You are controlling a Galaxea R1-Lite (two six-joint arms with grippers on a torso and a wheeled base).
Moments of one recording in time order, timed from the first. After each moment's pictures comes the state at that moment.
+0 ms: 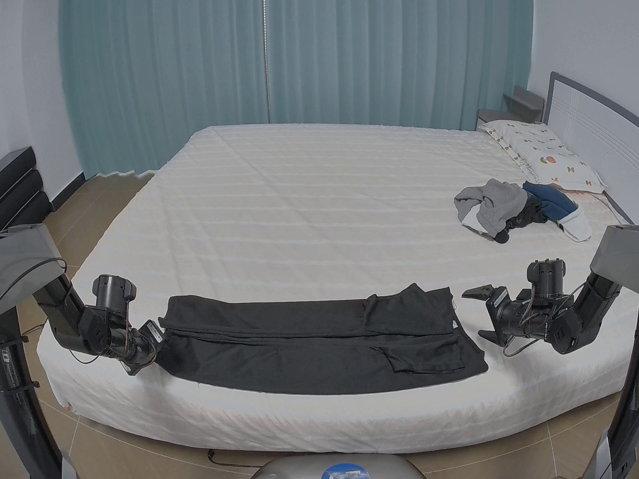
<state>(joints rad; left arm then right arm) 0.07 2.16 -0.70 -0.47 -0.06 -0.74 0.05 2.19 -0.67 -0.92 0.29 1.05</state>
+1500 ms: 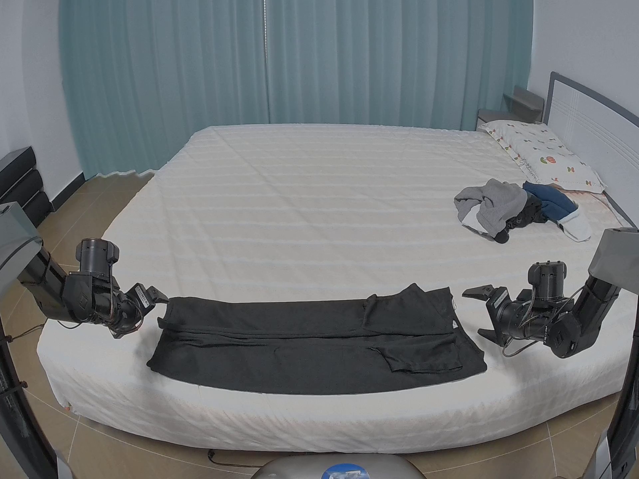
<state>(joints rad) 0.11 2.08 -0.89 -0.34 -0.12 -0.59 0.05 2.21 -0.65 -0.99 0.29 1.05</state>
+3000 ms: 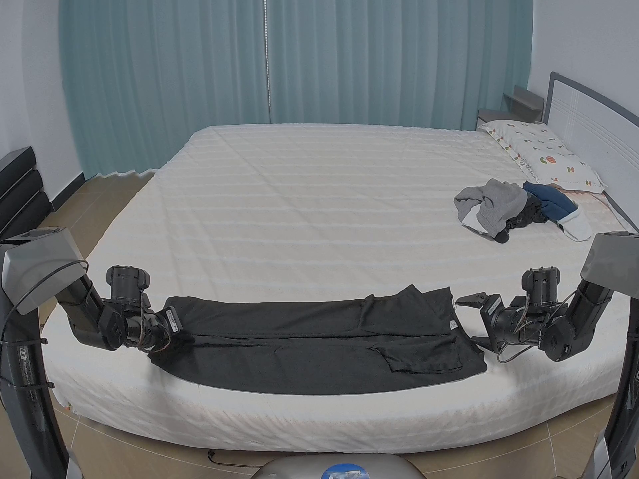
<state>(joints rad) 0.03 2.27 -0.83 -0.63 -0.09 -0.46 0.07 2.25 -0.66 -0.99 0.33 1.05</state>
